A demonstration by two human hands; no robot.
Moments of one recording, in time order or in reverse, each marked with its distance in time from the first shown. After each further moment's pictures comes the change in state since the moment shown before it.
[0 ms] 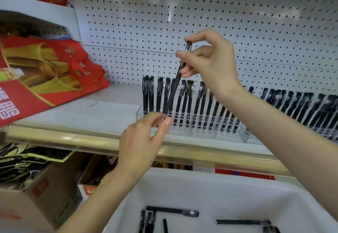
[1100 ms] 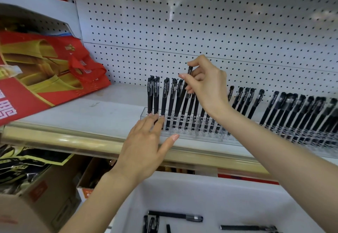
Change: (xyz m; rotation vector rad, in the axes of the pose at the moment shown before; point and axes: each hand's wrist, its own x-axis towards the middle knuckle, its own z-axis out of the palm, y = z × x) left_hand 0.015 -0.038 0.009 0.387 -0.177 0.215; right_hand 0.007 0.072 0.021 -0.357 0.069 -0.057
